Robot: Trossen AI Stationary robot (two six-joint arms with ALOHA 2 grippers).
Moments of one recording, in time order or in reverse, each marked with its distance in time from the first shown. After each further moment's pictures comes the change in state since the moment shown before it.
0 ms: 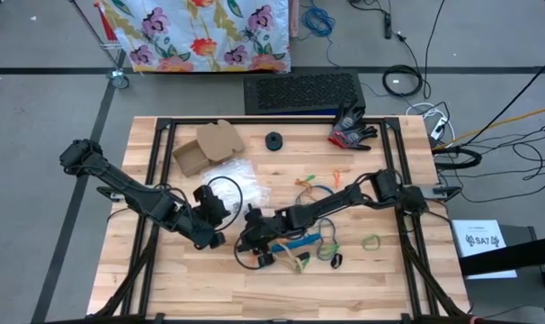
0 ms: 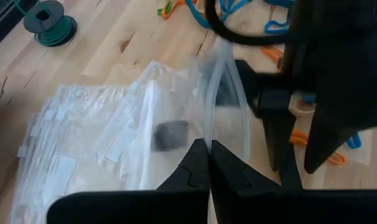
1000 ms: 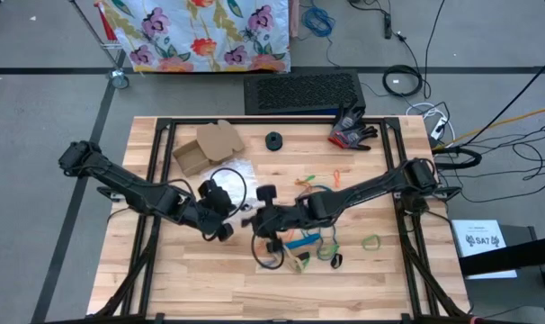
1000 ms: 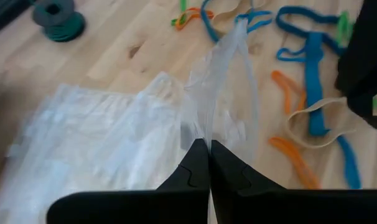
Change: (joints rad) left arm 0.102 0.005 0.000 0.099 0.050 -0.016; right arm 0.033 -0.330 0.000 -0.229 0.351 -0.148
